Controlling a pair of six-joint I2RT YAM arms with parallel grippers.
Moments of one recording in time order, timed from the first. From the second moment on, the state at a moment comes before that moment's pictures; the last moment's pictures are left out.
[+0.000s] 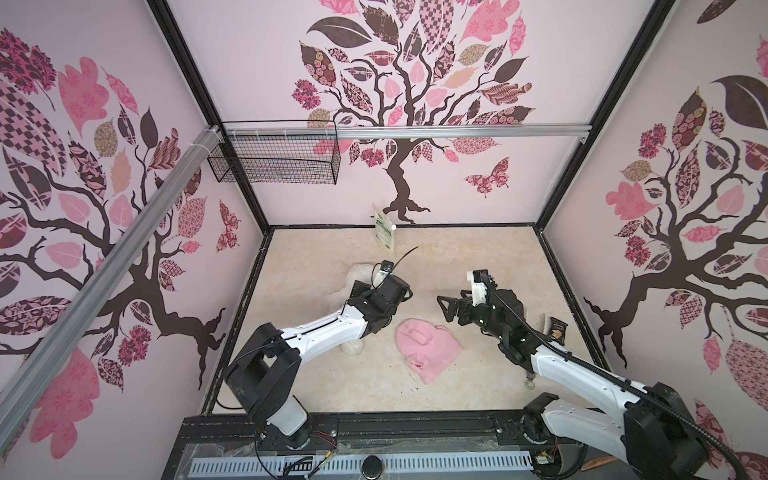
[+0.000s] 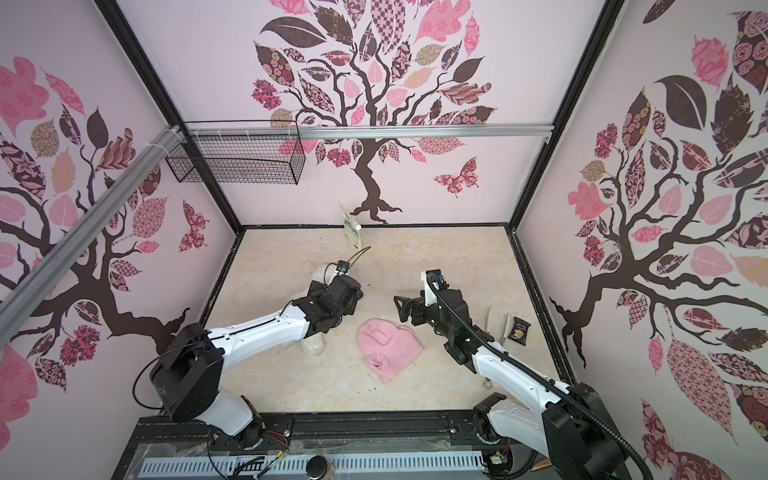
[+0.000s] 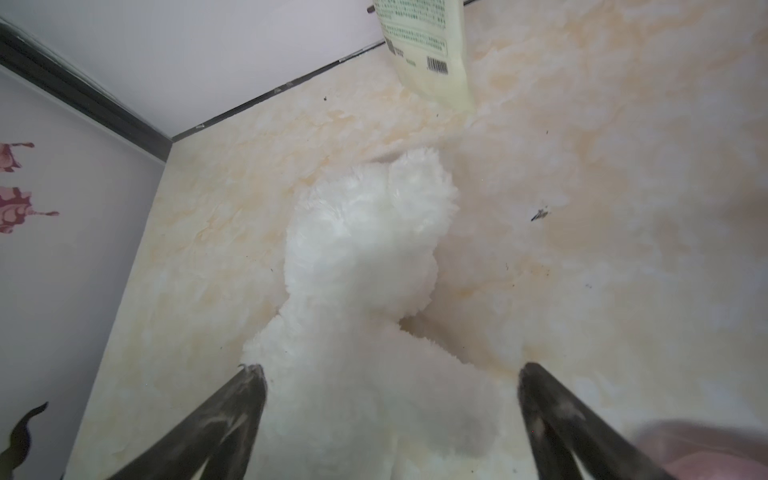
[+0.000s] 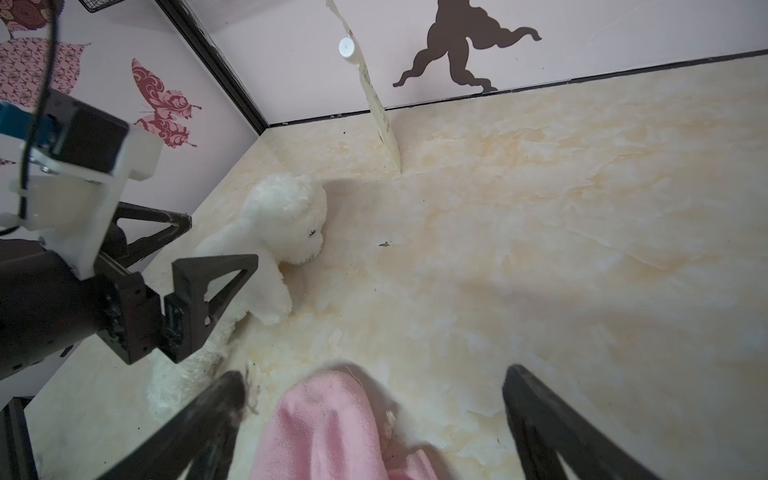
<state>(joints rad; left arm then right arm) -0.78 1.63 1.03 -0.34 -0.74 -0.23 0.50 1.08 0.47 0.28 -0.10 0.38</state>
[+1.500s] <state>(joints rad) -0.57 1.23 0.95 -0.15 -0.12 -0.39 0.50 1.14 0.49 0.33 -0.11 0.41</state>
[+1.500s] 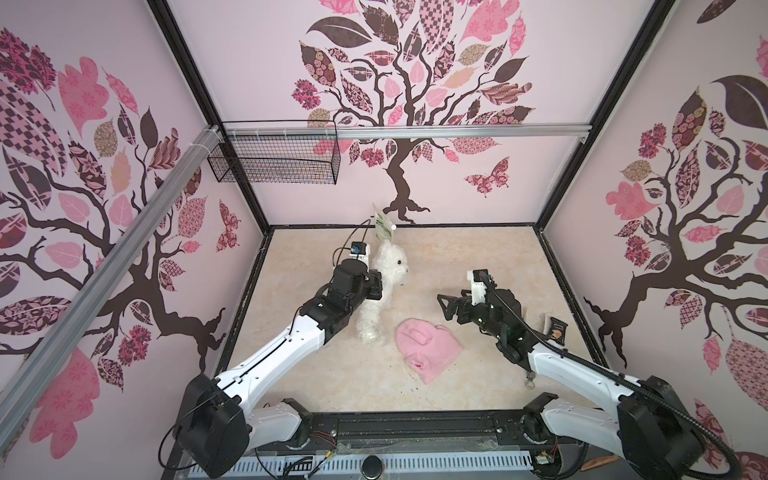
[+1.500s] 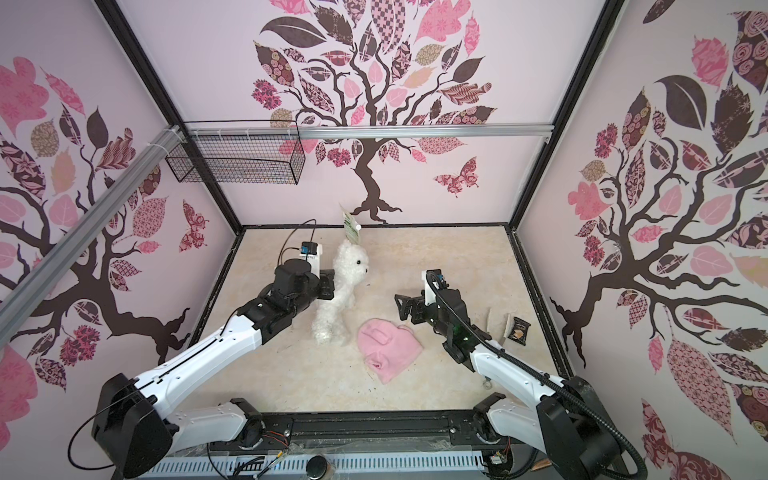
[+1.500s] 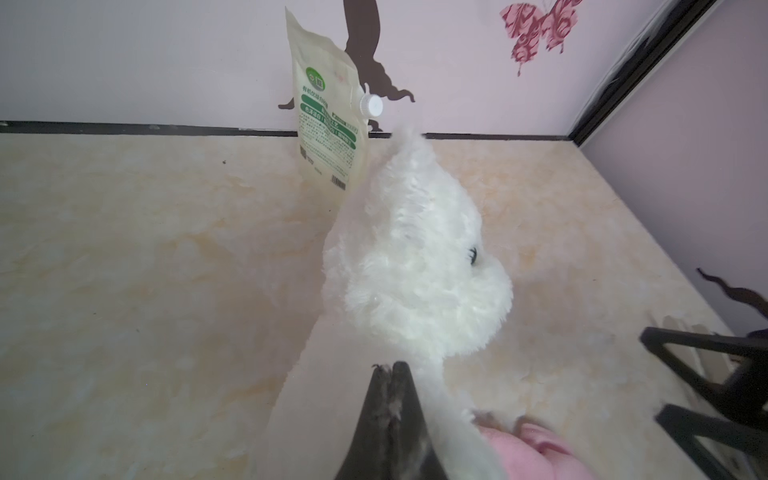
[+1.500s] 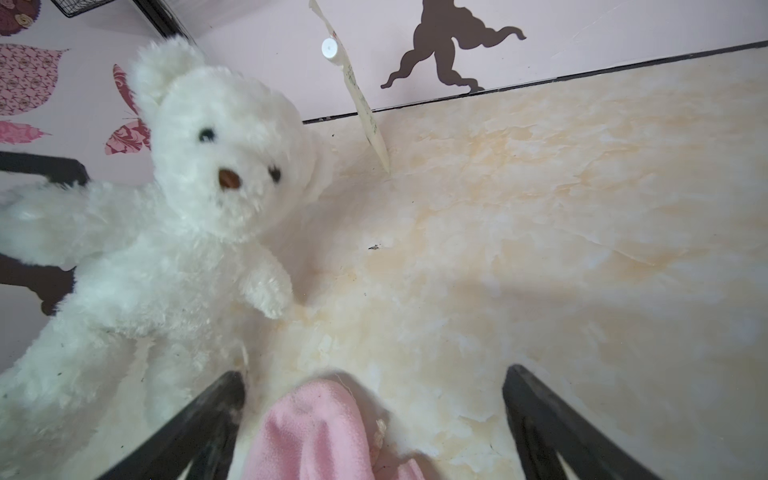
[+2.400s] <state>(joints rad) -0.34 1.49 0.76 0.21 0.40 -0.81 0.50 1.22 0.50 0.38 -0.20 0.47</state>
